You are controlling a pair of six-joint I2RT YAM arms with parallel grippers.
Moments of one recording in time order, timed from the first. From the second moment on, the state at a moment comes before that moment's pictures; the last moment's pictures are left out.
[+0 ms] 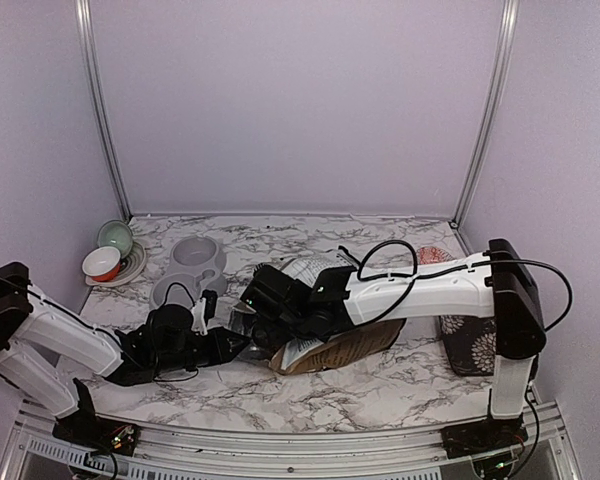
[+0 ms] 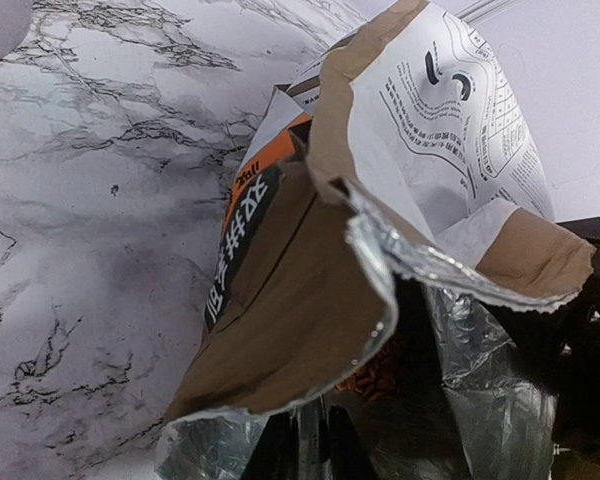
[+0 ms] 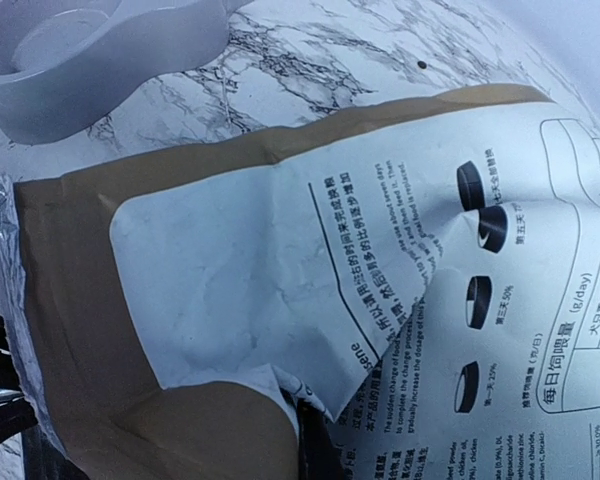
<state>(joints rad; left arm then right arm) -0.98 1.45 0.34 0.65 -0.06 -0.94 1.20 1.99 1.54 -0.60 0.54 0.47</state>
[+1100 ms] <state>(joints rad) -0.96 1.34 0.28 0.61 -0.05 -0.96 1.20 1.98 1.52 -0.53 0.49 0.44</state>
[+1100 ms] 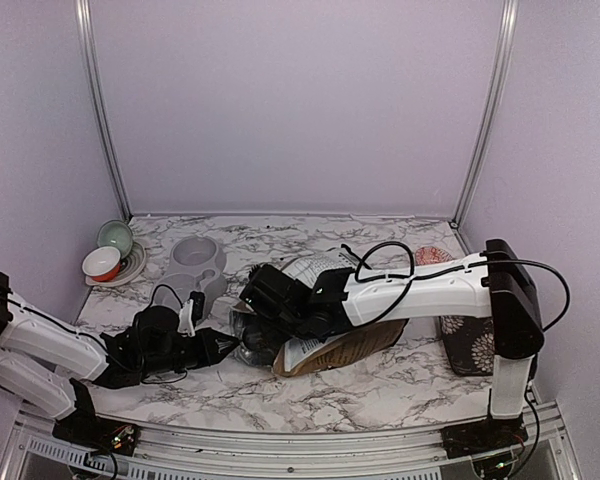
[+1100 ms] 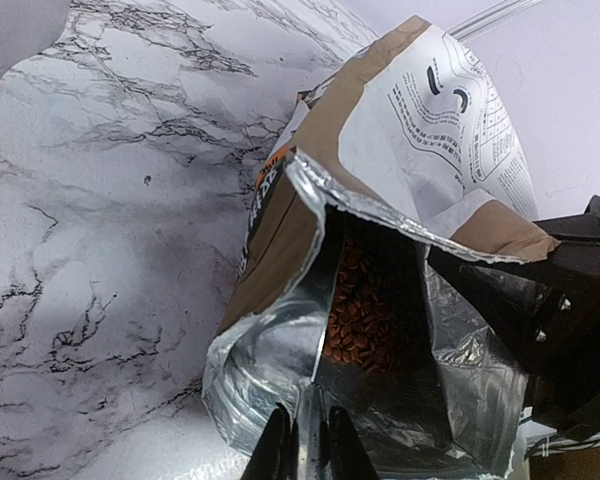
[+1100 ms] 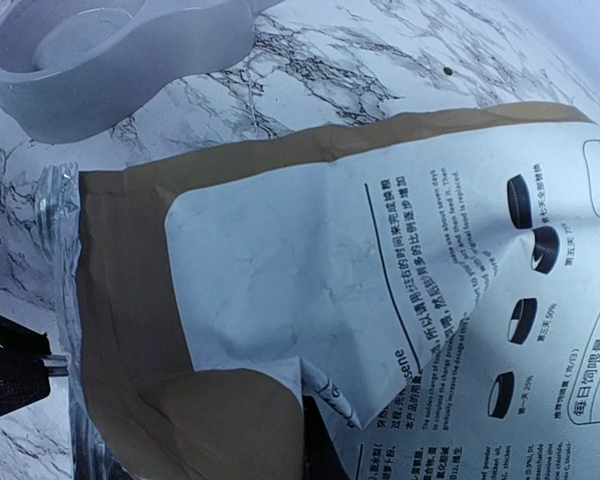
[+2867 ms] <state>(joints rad) -0.82 1.23 0.11 0.78 0.12 -1.15 1.18 1.95 1.42 -0.41 0.42 0.48</state>
